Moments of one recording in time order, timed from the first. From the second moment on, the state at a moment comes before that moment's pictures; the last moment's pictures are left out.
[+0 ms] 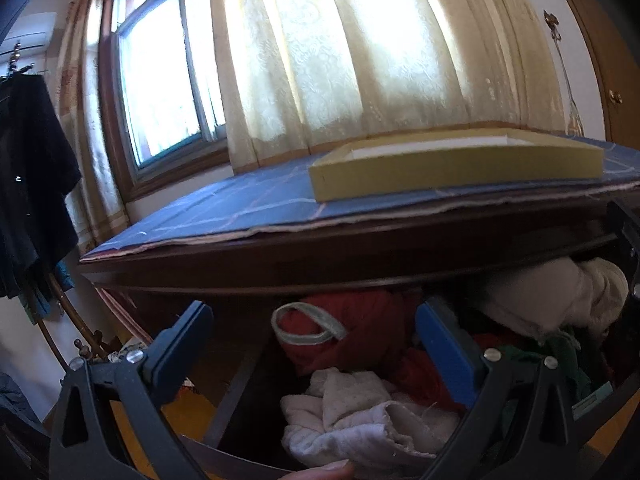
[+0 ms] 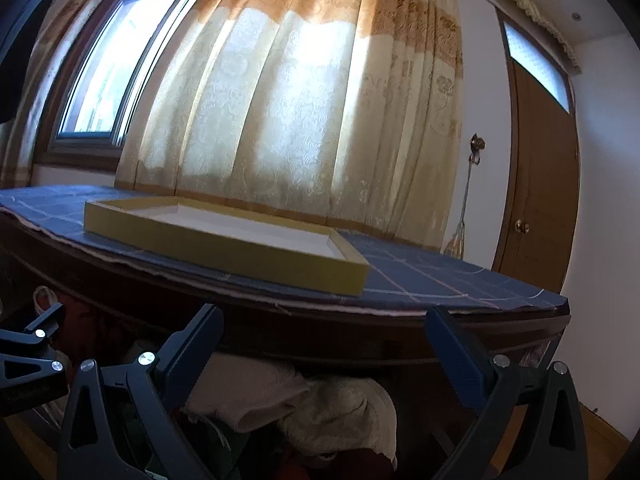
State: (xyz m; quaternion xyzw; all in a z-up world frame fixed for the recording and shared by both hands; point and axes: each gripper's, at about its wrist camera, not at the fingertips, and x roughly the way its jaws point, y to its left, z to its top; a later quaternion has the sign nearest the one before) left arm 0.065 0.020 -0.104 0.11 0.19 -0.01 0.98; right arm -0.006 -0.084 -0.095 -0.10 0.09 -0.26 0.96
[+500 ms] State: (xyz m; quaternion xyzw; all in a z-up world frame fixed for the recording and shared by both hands) left arm 0.034 0.030 -0.103 0.11 0.22 -0.01 0.97; right arm -0.029 -0.087 -0.091 -0.07 0.16 -0.22 0.96
